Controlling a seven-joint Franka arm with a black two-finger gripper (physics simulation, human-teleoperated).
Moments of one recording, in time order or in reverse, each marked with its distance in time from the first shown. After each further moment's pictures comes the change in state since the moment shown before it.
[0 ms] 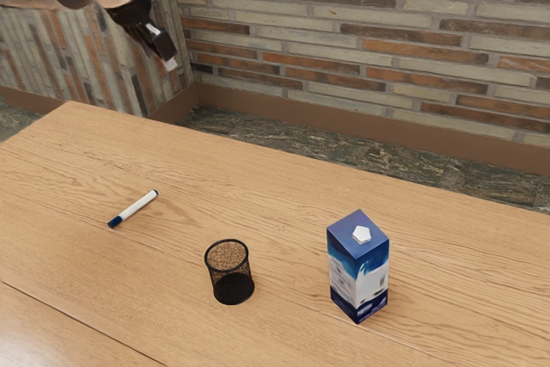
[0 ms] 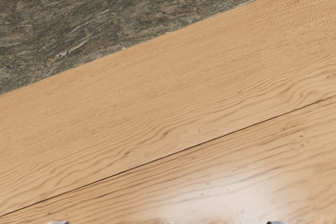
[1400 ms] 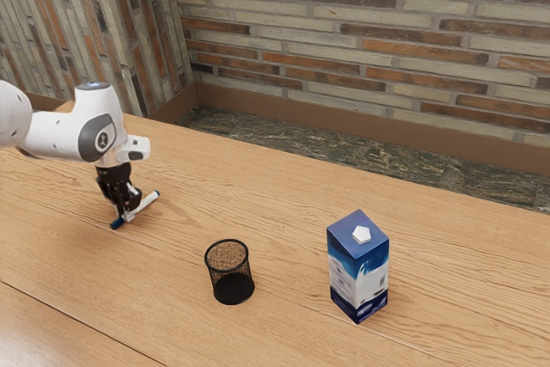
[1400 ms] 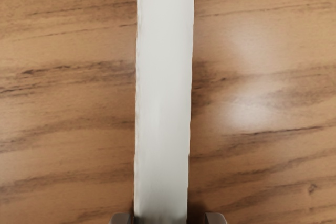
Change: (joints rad) arm 0.346 0.483 -0.099 -0.211 0.152 0.253 -0.059
